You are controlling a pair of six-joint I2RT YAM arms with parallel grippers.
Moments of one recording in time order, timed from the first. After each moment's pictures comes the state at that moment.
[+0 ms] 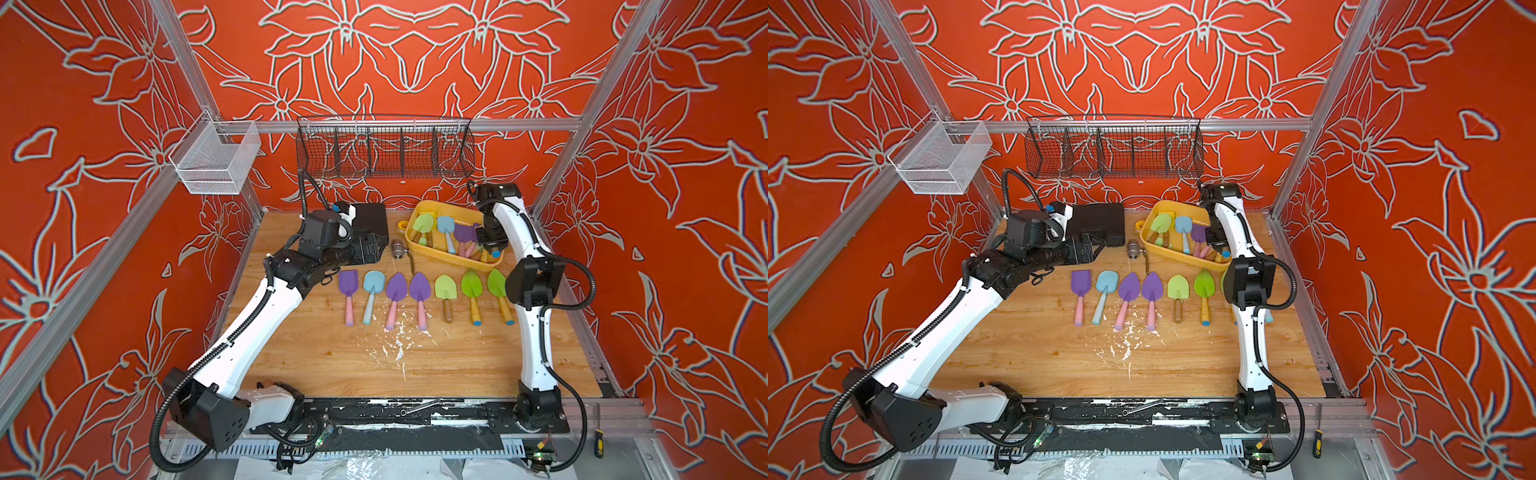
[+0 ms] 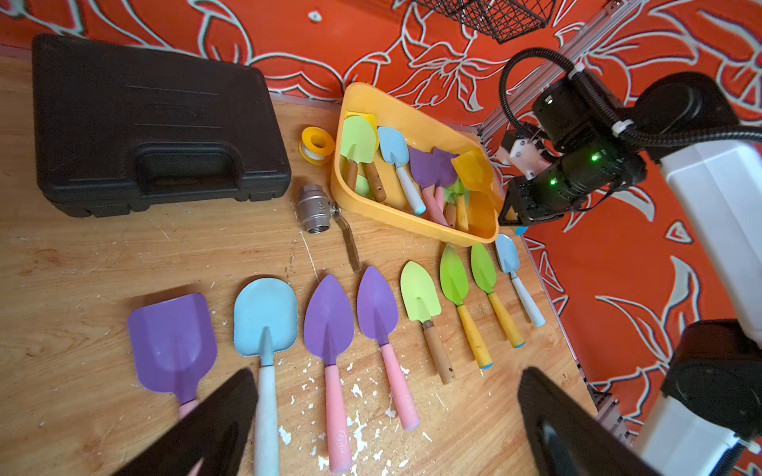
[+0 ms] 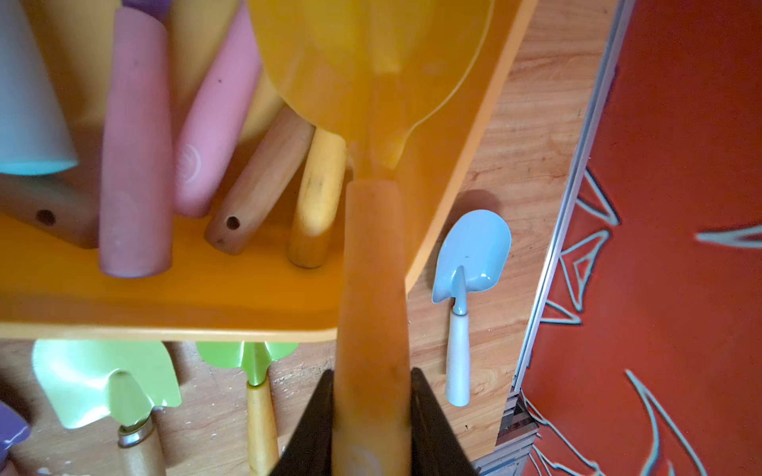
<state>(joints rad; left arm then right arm) -0.39 1.29 1.35 -0.60 0.22 -0.48 0.11 2.35 2.47 -1.67 0.30 0.19</state>
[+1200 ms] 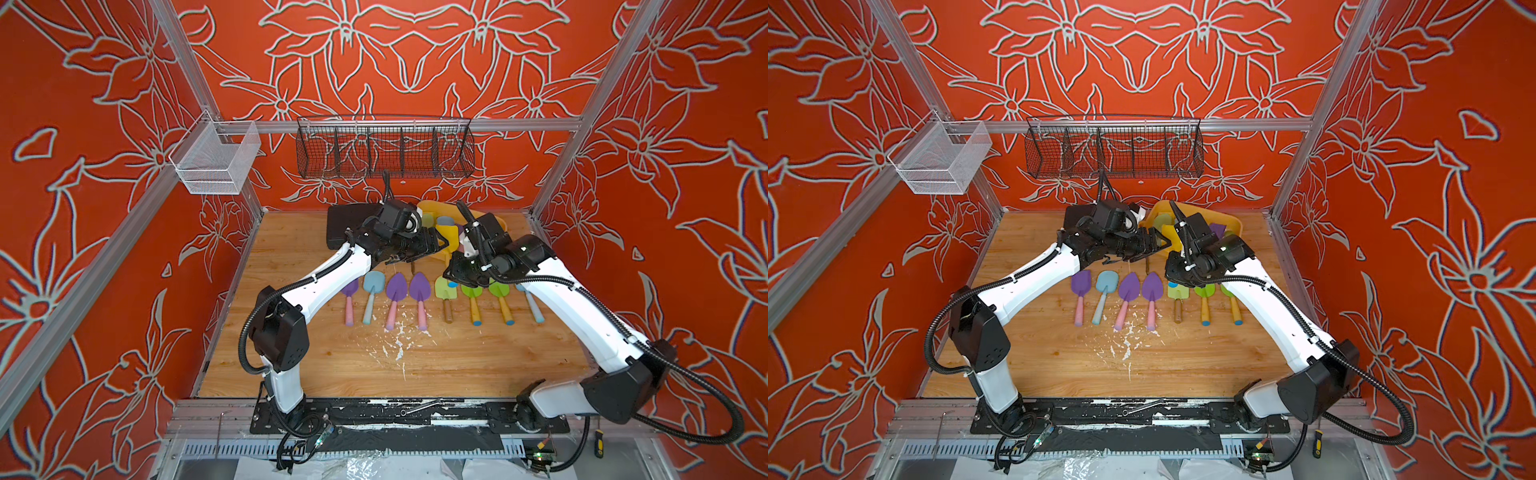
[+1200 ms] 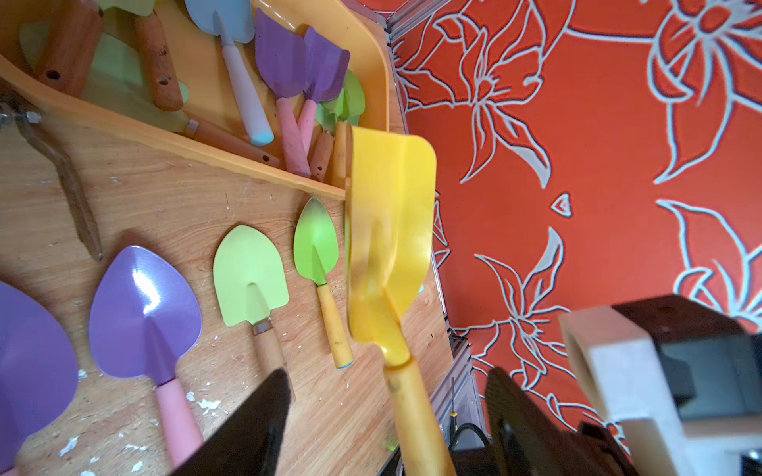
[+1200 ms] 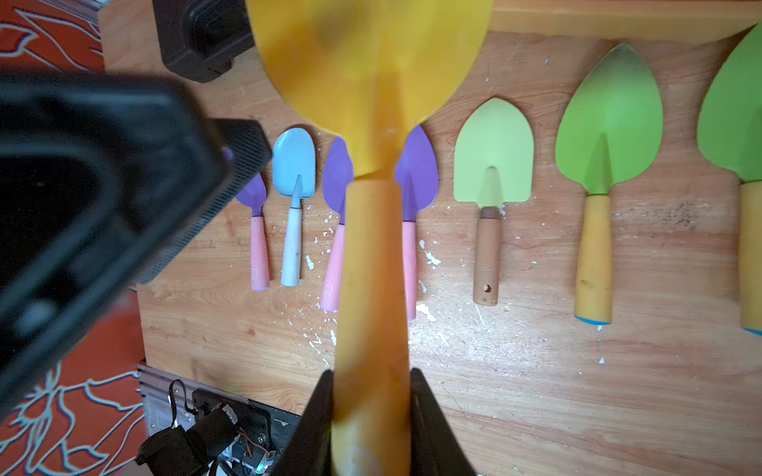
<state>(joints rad) -0.61 1.82 1.69 -0.44 0.44 -0.82 0.53 1.40 1.49 -1.10 -0.13 0.75</state>
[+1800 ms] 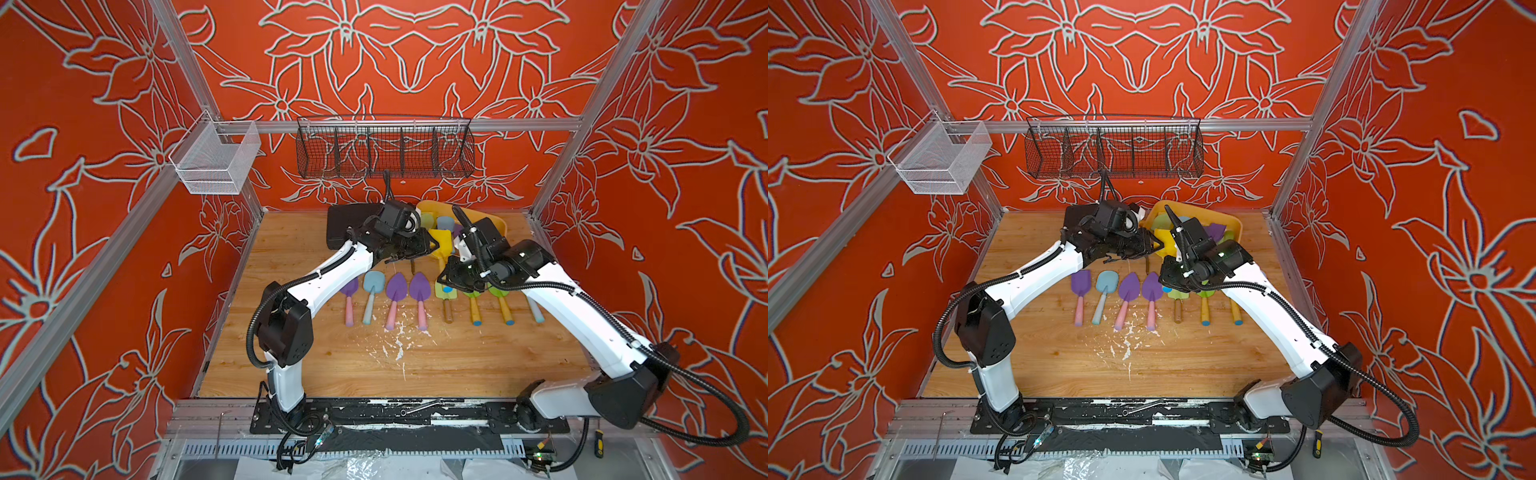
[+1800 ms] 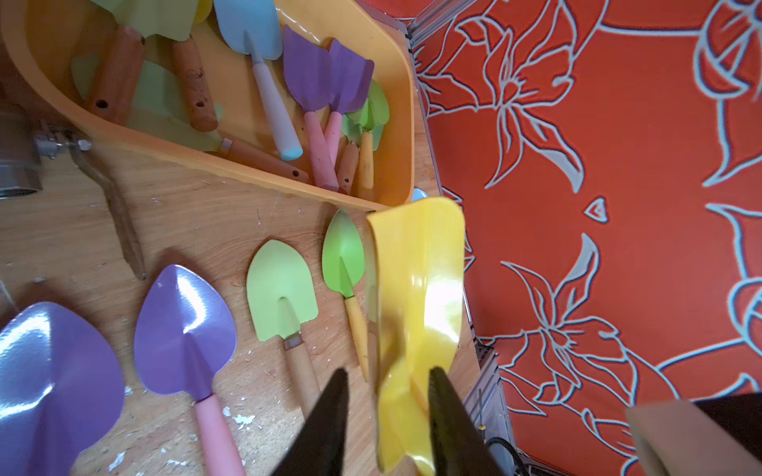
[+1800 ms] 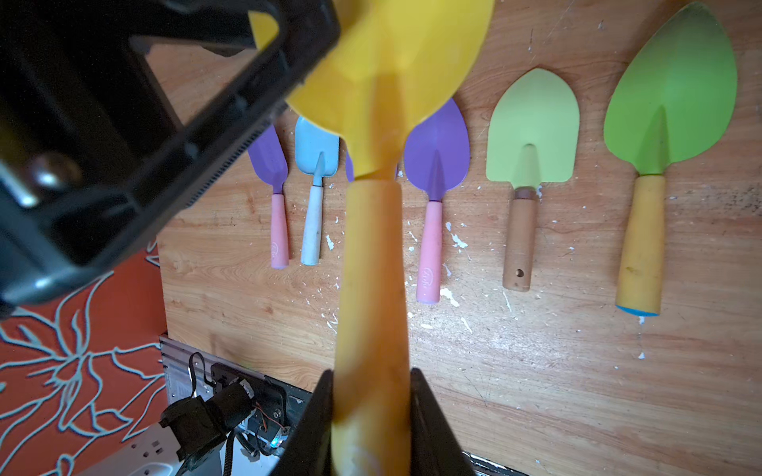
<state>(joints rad) -0.58 1.86 1.70 -0.46 0.41 -0.75 0.57 1.38 1.46 -1.07 -0.18 0.77</state>
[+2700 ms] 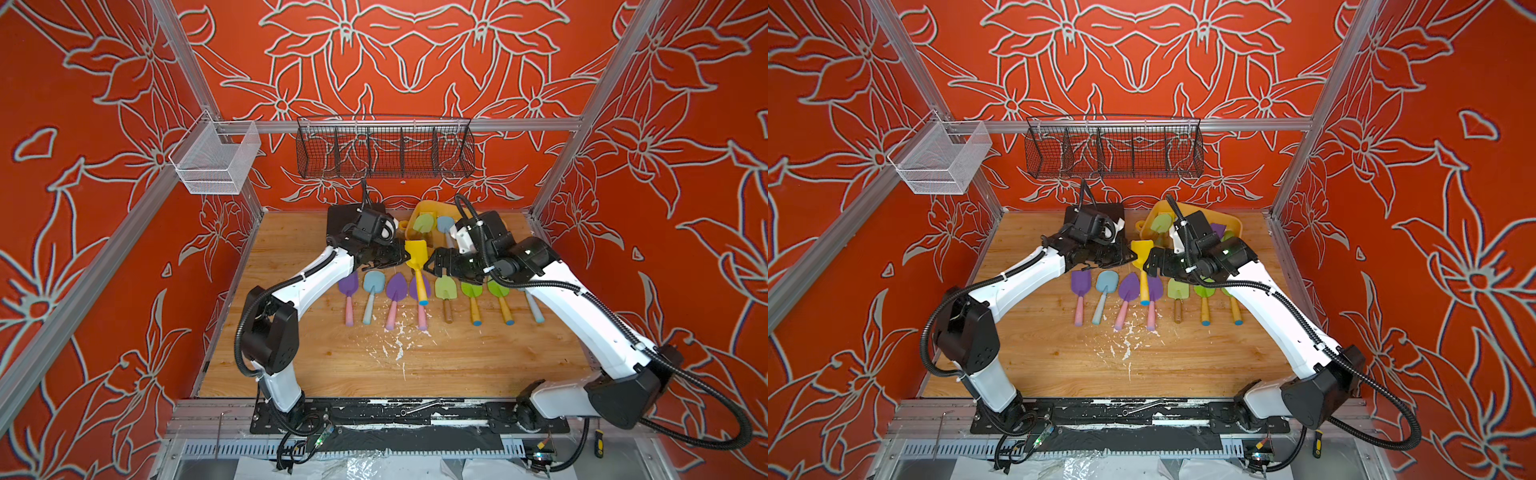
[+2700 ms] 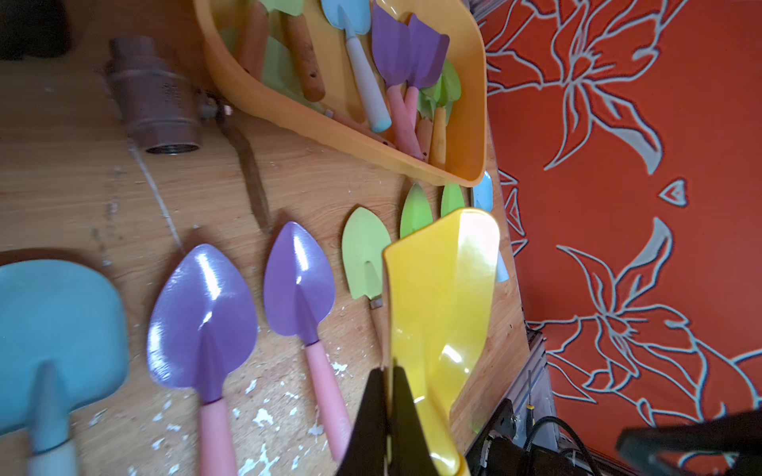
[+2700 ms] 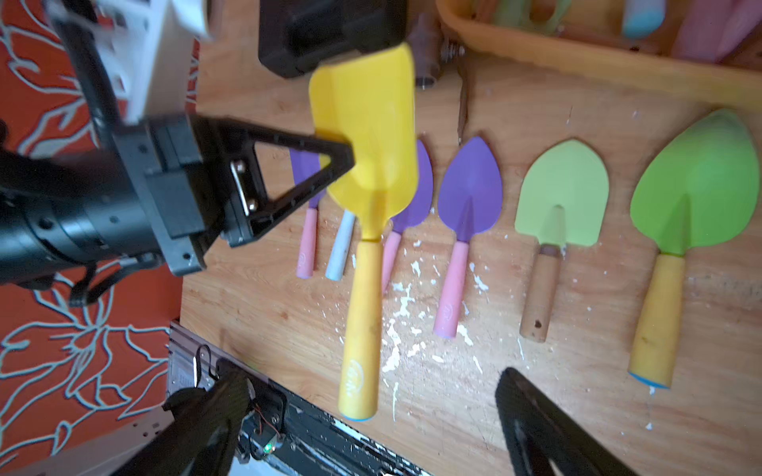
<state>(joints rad) -0.43 1.71 1.45 -0.48 0.47 -0.61 0.52 1.40 1.55 -1.02 -0.21 0.62</state>
